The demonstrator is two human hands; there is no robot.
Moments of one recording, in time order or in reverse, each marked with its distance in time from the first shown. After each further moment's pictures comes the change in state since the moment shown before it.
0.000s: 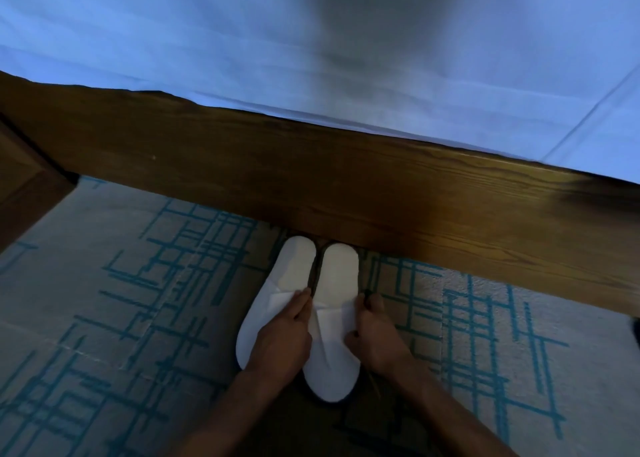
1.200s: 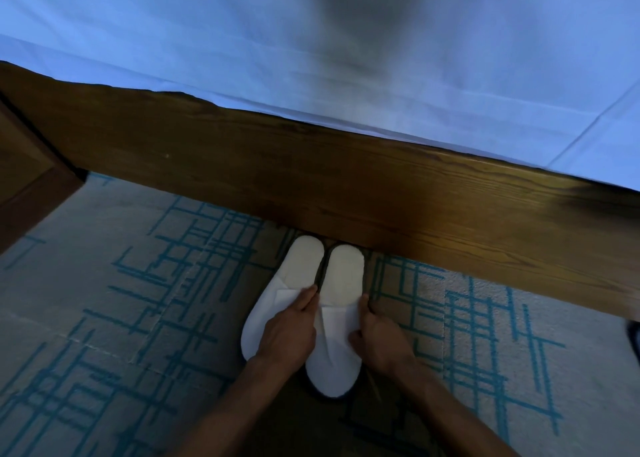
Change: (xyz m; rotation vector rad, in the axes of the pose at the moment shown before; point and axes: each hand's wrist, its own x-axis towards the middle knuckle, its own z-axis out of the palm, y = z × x) left_hand 0.010 -0.003 0.002 0.089 0.157 0.021; right_hand 0.000 0.002 0.010 -0.081 -0.011 0.044
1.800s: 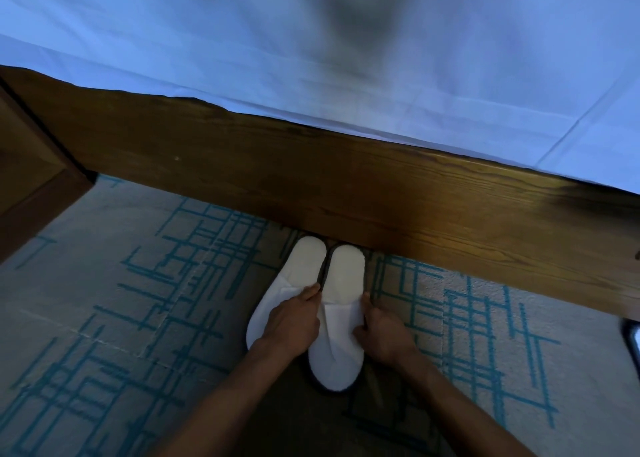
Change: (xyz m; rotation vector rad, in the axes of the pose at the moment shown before) left_hand 0.014 0.003 -0.016 0.035 -0.279 -0.115; right_hand 0.001 0.005 -0.001 0.028 0.014 0.035
